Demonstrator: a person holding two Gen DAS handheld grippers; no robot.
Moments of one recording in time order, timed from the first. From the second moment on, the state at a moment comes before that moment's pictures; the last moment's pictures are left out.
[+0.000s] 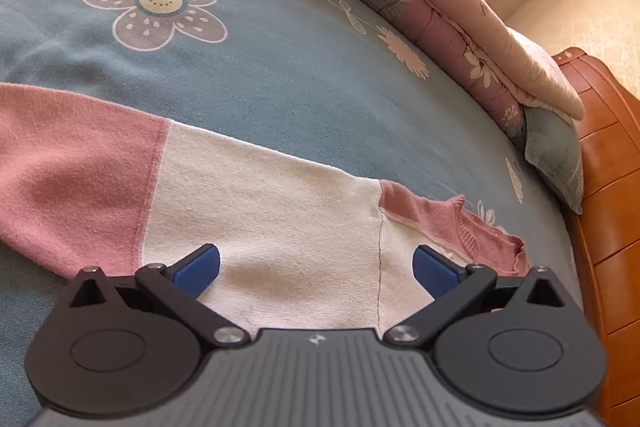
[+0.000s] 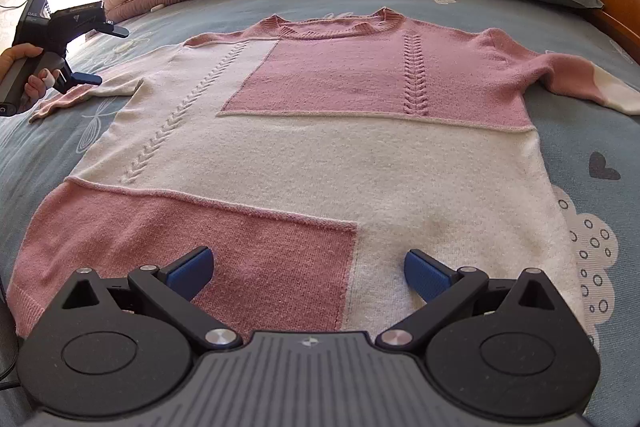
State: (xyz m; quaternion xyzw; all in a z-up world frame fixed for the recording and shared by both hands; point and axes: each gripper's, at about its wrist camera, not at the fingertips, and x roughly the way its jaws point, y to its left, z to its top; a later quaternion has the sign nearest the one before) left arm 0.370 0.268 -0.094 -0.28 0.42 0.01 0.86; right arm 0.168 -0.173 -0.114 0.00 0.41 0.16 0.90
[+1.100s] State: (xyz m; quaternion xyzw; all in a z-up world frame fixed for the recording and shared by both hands) left arm 0.379 0.361 -0.082 -0.31 0.42 0.12 0.85; right arm 0.168 -0.168 -0.116 -0.03 0.40 0.17 0.90
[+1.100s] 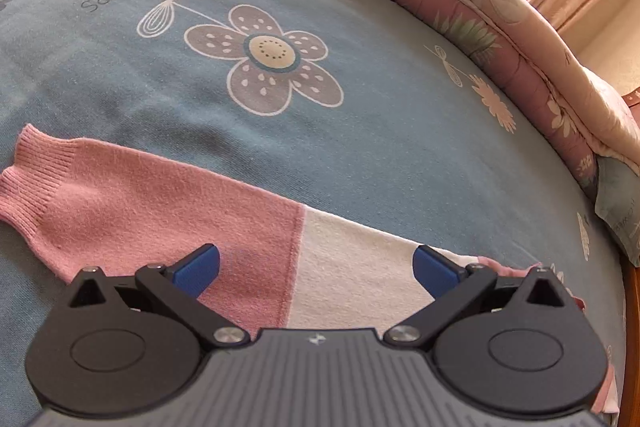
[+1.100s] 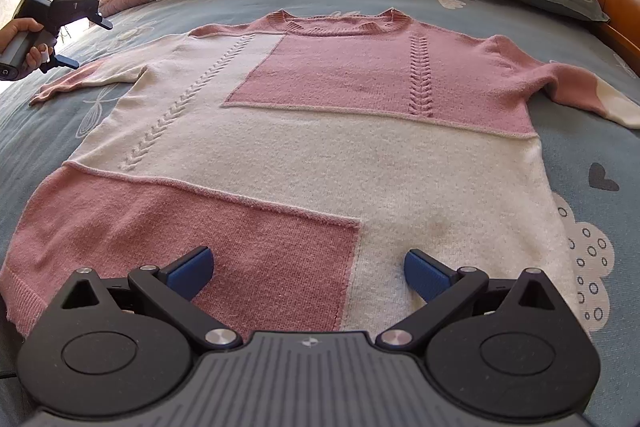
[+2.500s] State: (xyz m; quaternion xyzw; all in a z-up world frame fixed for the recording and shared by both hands) left arm 0.321 0.394 -0.097 -0.30 0.40 0.14 0.85; right arm 0.167 -0.160 -0.120 -0.05 0.39 0.16 0.90
